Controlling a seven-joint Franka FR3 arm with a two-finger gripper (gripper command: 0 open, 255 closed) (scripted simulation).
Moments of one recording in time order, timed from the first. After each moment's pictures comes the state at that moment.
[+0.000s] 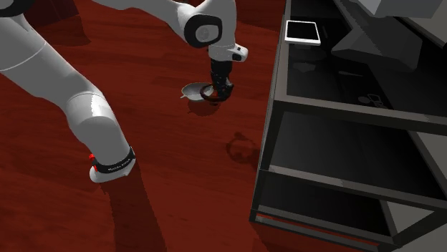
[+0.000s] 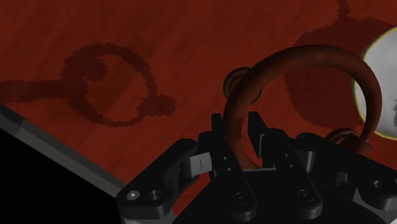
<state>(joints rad) 0.05 -0.29 -0.16 -2.45 -0.05 2.15 -0.01</state>
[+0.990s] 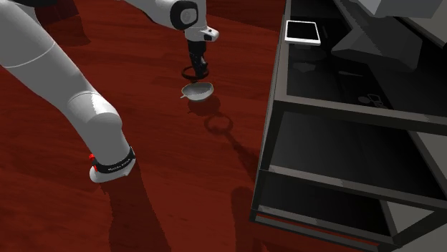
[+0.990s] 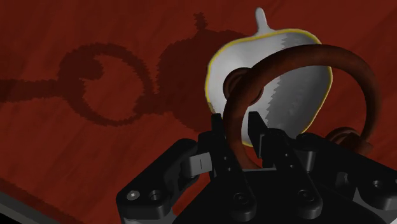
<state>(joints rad) 0.22 -0.22 0.08 -2.37 0.03 2.14 0.35</state>
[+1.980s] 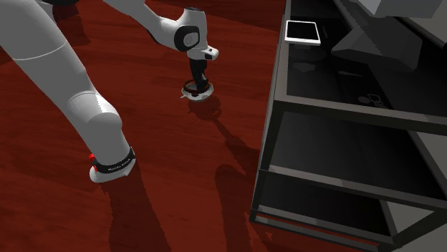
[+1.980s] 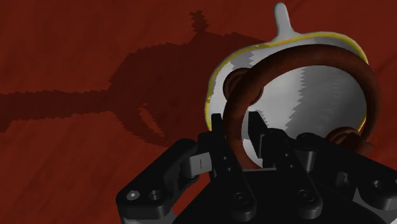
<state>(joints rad) 0.22 -0.10 0.09 -2.46 0.03 2.35 0.36</state>
